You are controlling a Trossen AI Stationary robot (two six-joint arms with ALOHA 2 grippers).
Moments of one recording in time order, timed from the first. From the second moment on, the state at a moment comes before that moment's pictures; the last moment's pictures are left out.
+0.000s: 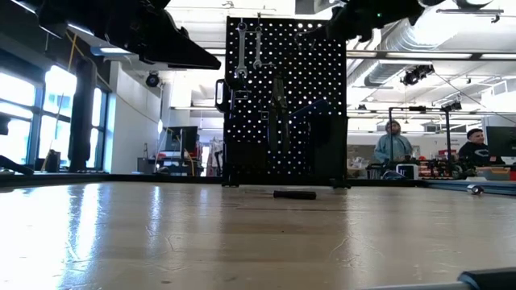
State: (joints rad) left arm -0.23 1.25 0.56 0.35 -0.35 0.20; right arm -0.62 1.19 1.08 -0.17 -0.47 -0.80
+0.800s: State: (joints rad) left arm -0.17 1.25 0.56 0.34 -0.31 0.20; right arm -0.76 1.25 1.09 0.03 -0.61 -0.82
